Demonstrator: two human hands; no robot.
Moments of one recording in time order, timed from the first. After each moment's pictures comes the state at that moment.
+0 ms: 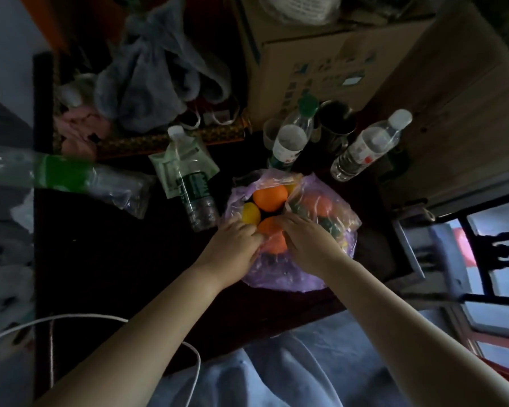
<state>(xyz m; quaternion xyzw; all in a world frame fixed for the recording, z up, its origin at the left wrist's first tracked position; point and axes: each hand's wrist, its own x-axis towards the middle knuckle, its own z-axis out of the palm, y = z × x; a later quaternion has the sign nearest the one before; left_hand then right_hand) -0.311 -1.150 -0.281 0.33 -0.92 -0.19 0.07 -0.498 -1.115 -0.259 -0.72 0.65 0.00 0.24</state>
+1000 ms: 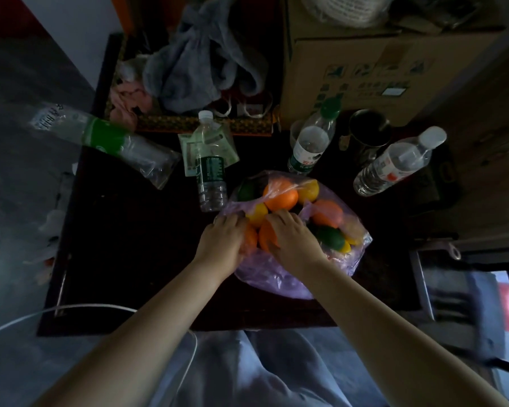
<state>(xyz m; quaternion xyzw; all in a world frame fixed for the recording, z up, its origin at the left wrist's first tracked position) -0.330 -1.119 -0.292 0.58 -0.80 -0.14 -0.09 -0.502 -1.121 -0.293 -0.79 0.57 0.00 0.23</state>
